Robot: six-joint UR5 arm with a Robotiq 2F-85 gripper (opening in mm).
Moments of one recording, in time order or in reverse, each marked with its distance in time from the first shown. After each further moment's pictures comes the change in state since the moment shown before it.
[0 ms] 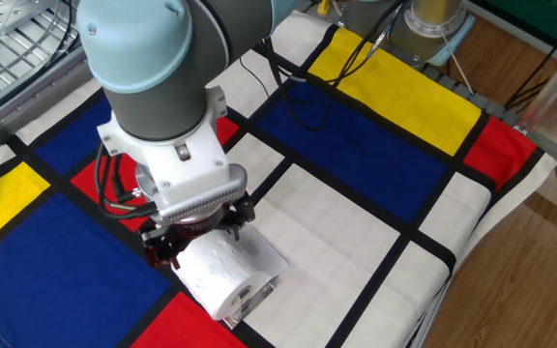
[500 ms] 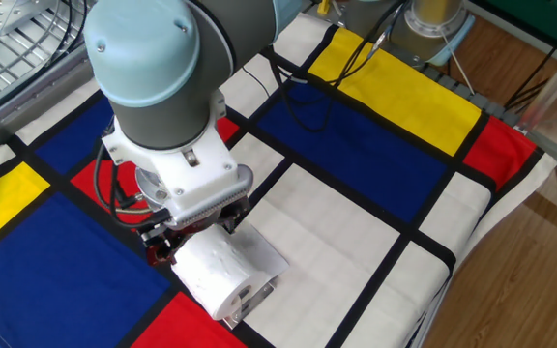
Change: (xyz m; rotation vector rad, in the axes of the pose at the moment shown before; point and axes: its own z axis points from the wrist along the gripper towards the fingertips) arm 0.014 0.000 0.002 -0.005 0.054 -0.106
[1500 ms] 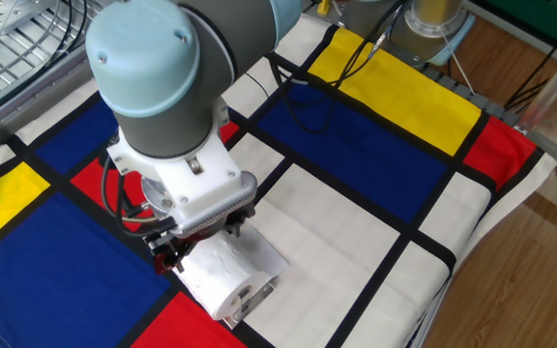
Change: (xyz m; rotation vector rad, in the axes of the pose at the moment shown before) arm -0.014 -0.001 0.012 -0.003 -0.023 -0.007
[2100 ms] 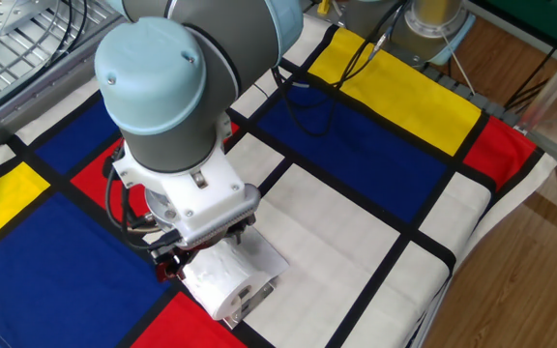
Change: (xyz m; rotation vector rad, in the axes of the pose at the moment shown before) arm -0.005 0.004 0.007 -0.016 0.001 -0.005
